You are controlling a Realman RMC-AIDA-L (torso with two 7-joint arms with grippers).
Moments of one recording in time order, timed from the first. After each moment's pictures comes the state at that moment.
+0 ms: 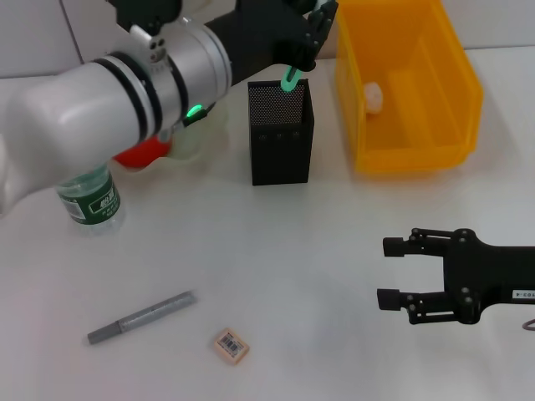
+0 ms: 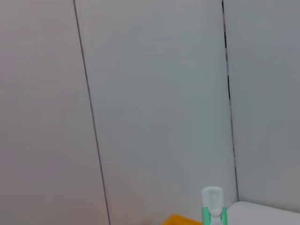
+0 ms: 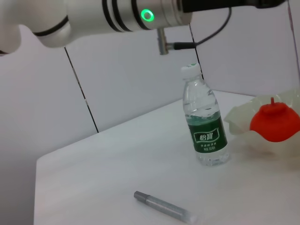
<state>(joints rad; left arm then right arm) -0.49 -2.08 1.89 1.31 1.71 0.32 -1.95 0.29 2.07 -0.78 -0.78 -1.92 -1.75 1.32</state>
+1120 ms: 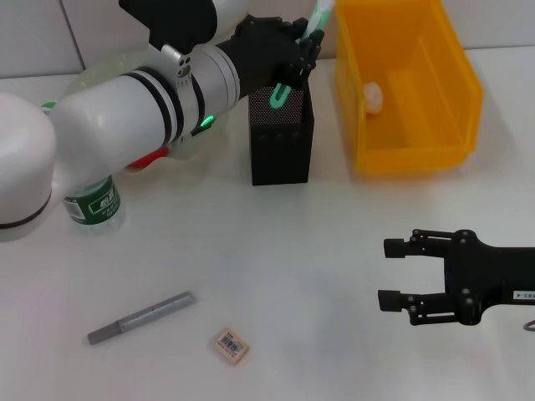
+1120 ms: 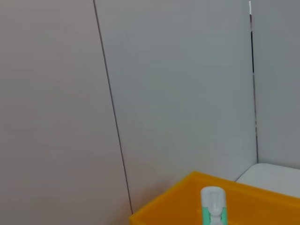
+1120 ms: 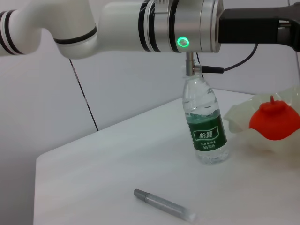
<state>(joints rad) -0.64 -2.08 1.94 1.03 1.44 0.22 -1.73 0.29 2.07 -0.78 -0.79 -1.93 -1.75 1.32</state>
